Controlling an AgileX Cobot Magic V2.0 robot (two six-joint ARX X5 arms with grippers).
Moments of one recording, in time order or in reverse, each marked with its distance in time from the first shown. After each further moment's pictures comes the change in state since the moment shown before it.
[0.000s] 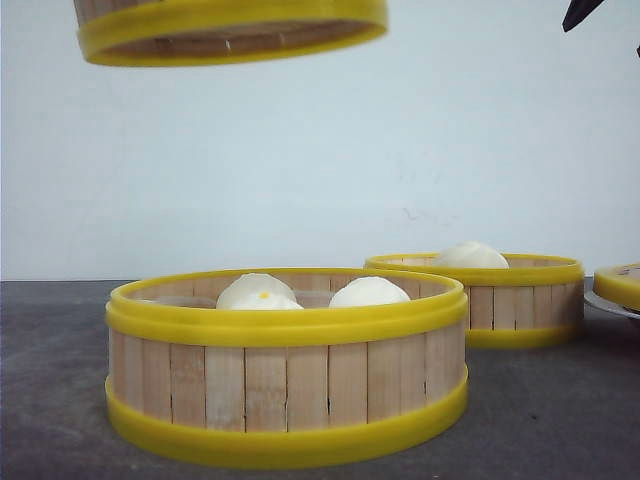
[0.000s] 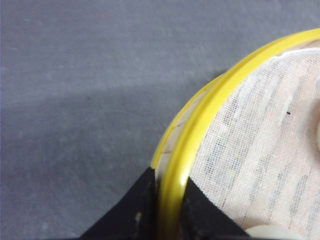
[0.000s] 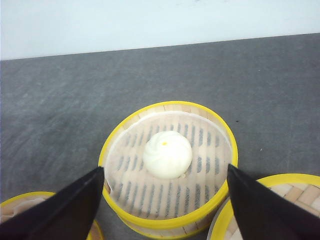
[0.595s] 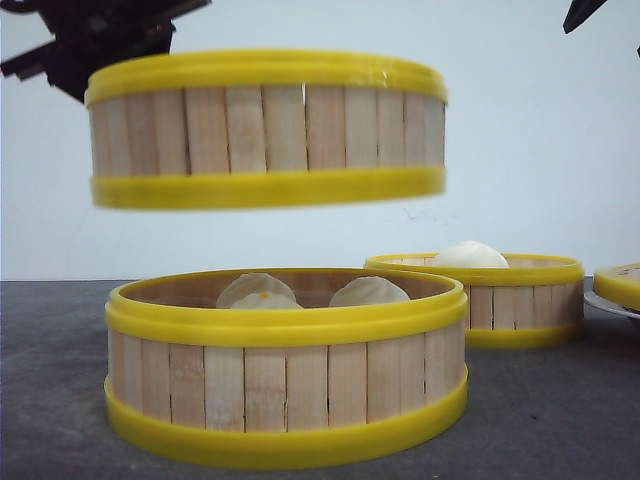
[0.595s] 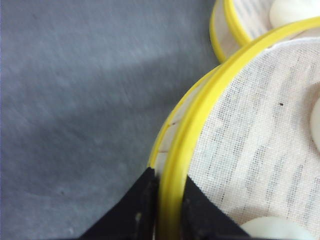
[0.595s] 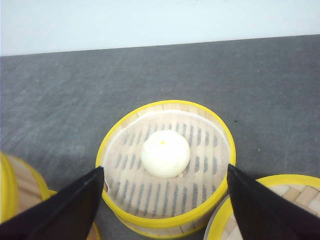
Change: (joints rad) left arm -0.131 -0.002 -0.346 0.172 -0.028 -0.029; right arm 0.000 0.000 0.000 -0.004 0.000 -0.019
